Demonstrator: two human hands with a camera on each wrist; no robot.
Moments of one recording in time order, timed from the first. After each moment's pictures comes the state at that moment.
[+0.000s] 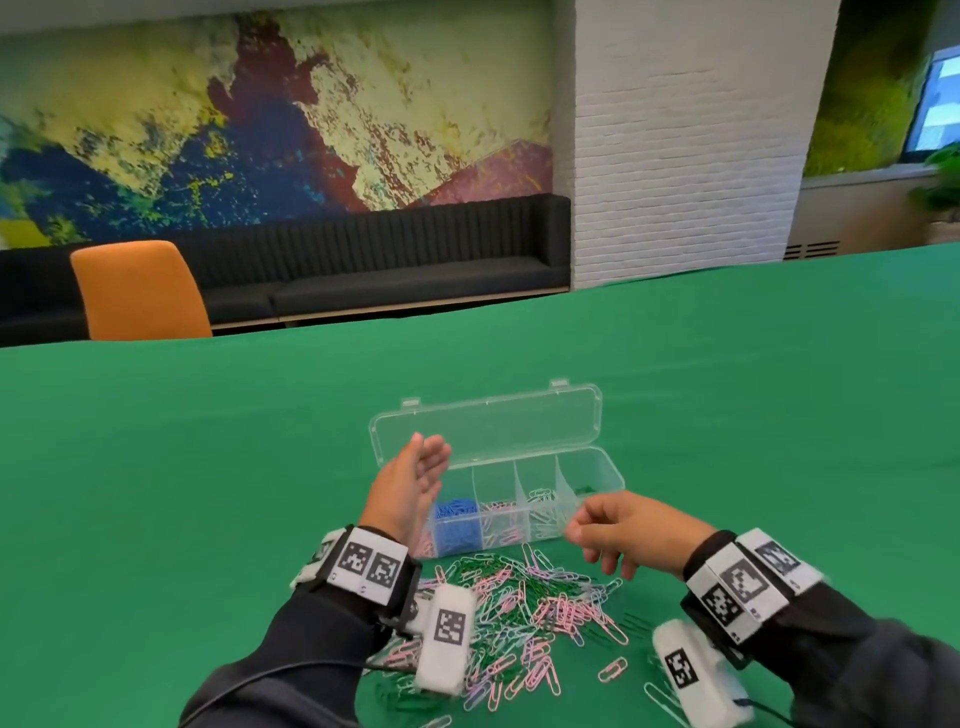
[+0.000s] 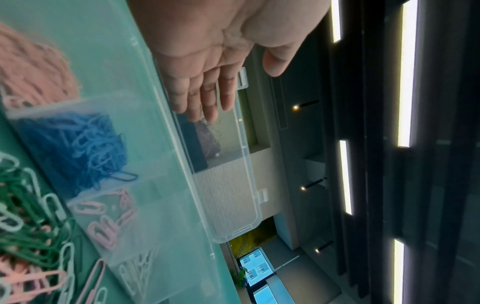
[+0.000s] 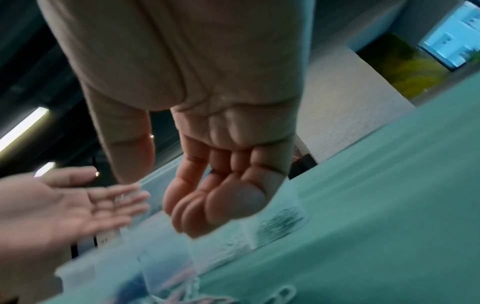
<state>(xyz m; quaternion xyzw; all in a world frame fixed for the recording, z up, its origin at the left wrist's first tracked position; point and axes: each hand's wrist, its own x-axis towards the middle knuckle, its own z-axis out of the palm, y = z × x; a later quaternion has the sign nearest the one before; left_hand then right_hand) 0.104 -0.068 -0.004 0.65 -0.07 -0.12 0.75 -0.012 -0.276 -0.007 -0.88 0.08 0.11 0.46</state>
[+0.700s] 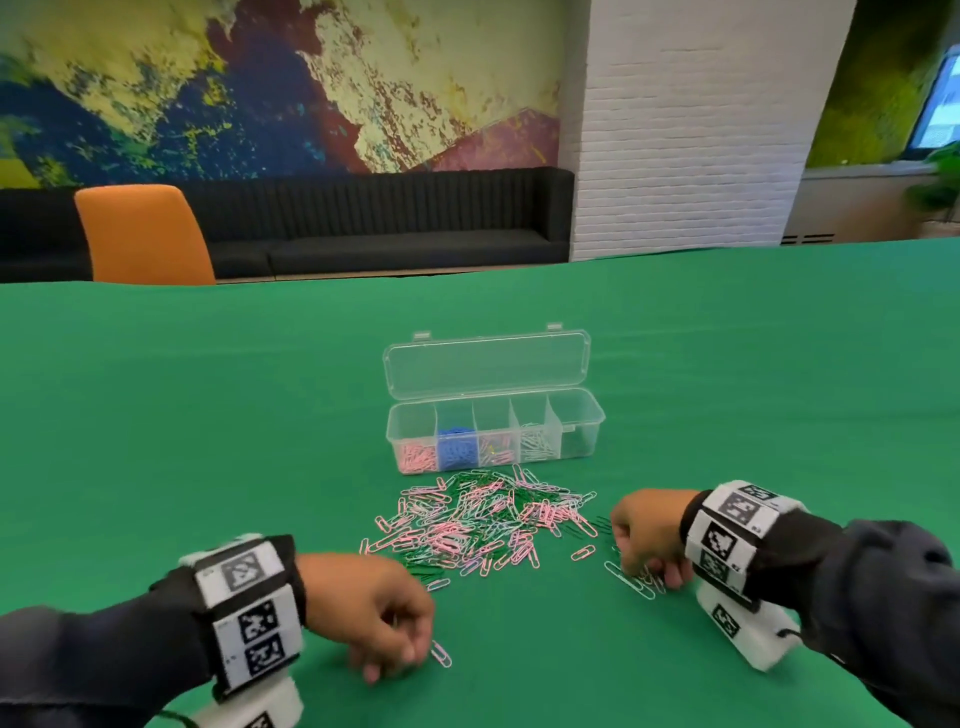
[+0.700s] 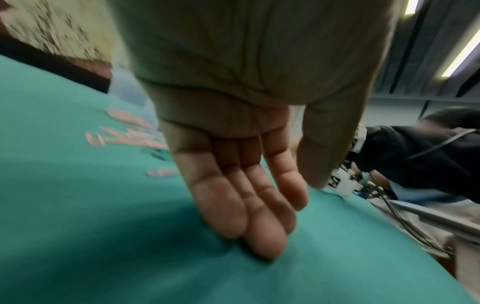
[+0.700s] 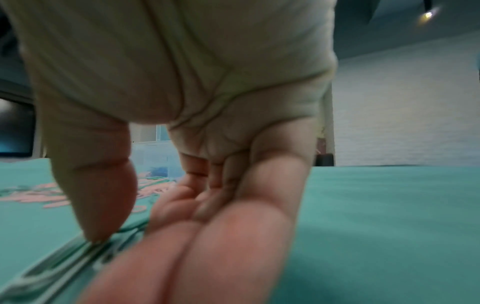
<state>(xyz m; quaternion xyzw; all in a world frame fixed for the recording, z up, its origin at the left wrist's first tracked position) -0.005 0.038 -0.023 0.76 -0.42 -0.47 0.15 -0.074 -0.263 -0.017 -0.93 0.16 0.30 0.16</state>
